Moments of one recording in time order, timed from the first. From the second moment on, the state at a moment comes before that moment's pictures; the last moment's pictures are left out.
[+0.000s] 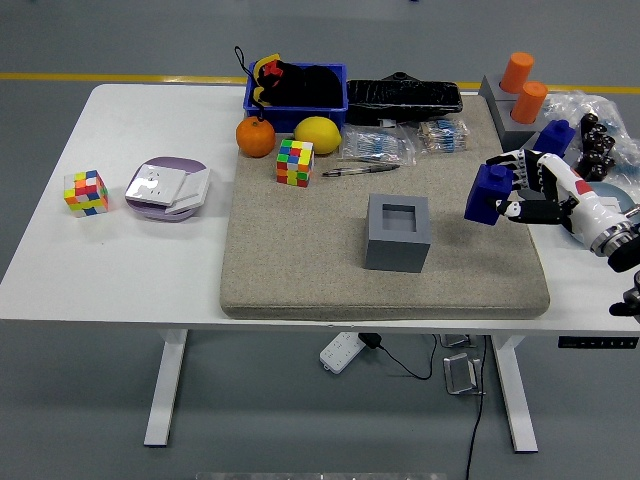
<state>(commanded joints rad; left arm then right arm) -0.13 0.18 -0.42 -0.24 0.32 -0.10 0.11 0.42 -0.19 1.44 0.94 -1.57 0.26 0.21</state>
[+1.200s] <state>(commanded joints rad) -0.13 0.18 -0.42 -0.24 0.32 -0.11 0.11 0.43 -0.17 1.30 0.78 -1.55 0.23 0.24</state>
